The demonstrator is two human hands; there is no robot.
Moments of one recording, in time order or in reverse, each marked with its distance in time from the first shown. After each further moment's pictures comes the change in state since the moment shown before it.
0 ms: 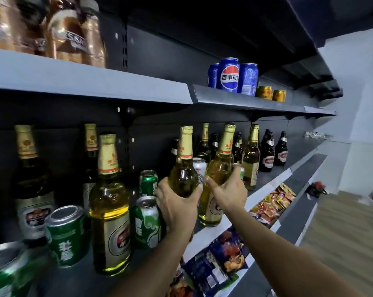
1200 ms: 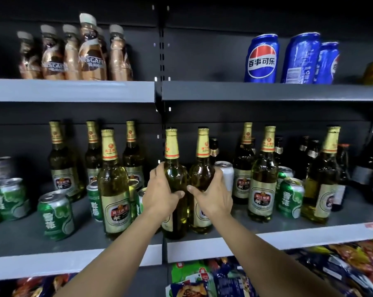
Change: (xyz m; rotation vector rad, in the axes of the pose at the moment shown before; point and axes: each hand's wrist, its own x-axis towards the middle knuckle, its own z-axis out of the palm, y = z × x) left_hand 0.003 0.036 0.009 0.761 0.152 -0.005; right_hand 0.053 0.027 0.050 0.158 -0.542 -0.333
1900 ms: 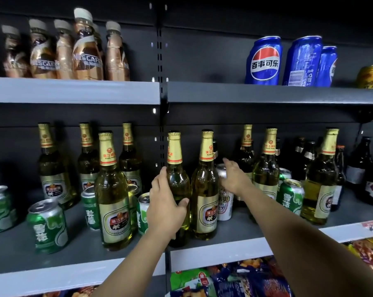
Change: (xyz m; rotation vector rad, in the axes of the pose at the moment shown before) left_hand -0.005 -0.015 0.019 -0.082 0.081 0.060; right_hand 0.085 0.029 -0.030 -0.292 -0.268 -0.045
